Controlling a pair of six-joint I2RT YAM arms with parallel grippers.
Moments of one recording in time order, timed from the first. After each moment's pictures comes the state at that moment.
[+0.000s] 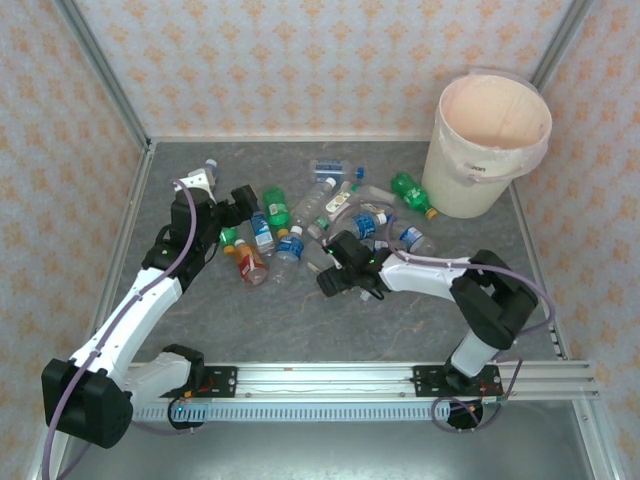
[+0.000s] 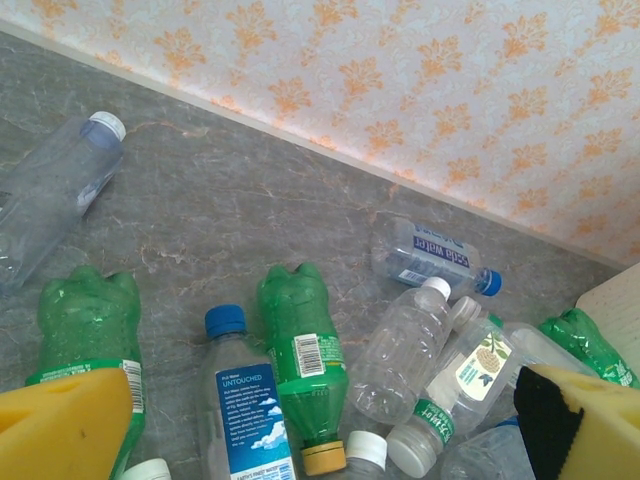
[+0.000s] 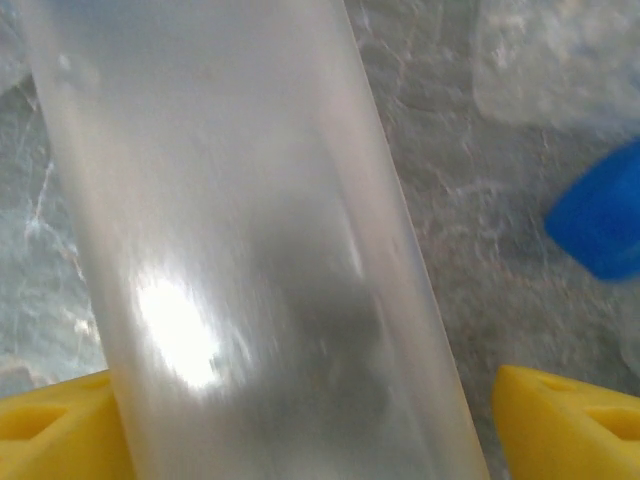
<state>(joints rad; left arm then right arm) -0.22 1.04 0.82 -0.19 -0.11 -0.54 0.83 1.62 0.86 -0.28 0.08 0.23</state>
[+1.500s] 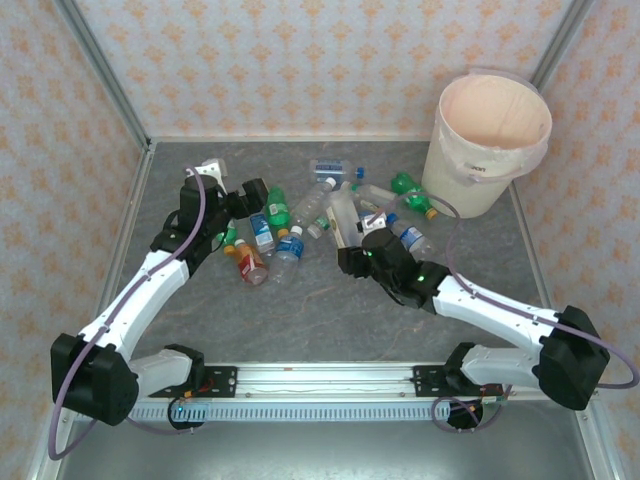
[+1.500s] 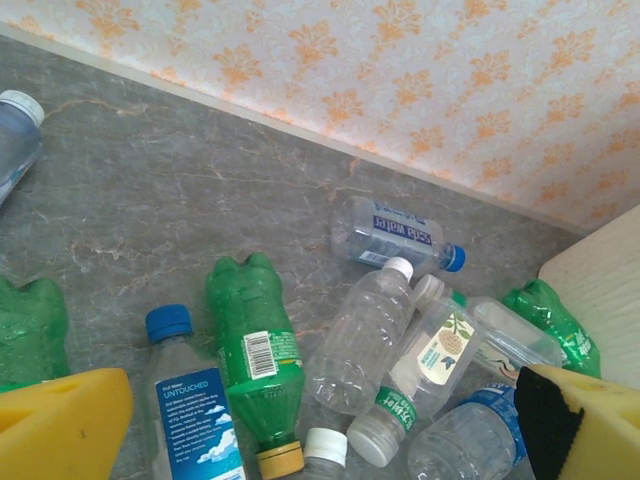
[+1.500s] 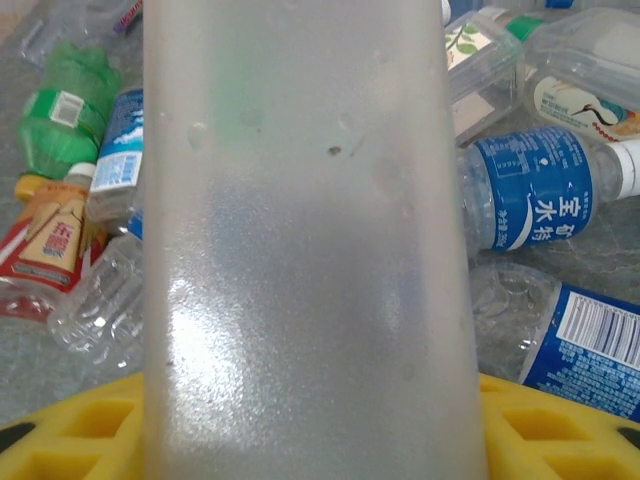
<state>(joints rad) -0.23 1.16 0.91 -0.19 -0.01 -0.53 0.83 1.17 0.74 -0.21 0.23 0.47</state>
